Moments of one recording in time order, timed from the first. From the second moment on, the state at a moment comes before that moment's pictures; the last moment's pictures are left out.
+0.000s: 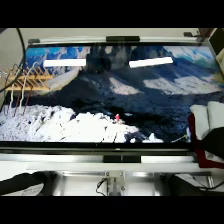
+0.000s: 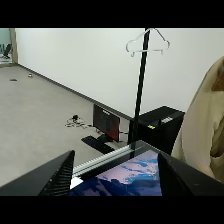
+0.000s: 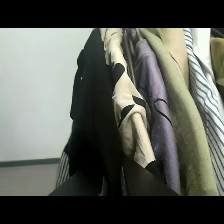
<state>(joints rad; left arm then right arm) -0.45 -1.33 1.98 0.97 -0.56 -1.13 -1.49 -1.17 1.99 -1.81 0.87 1.75</state>
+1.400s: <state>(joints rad) -0.45 -1.42 1.98 0.98 -0.63 -1.13 -1.22 -1.10 1.76 -1.24 1.83 1.53</state>
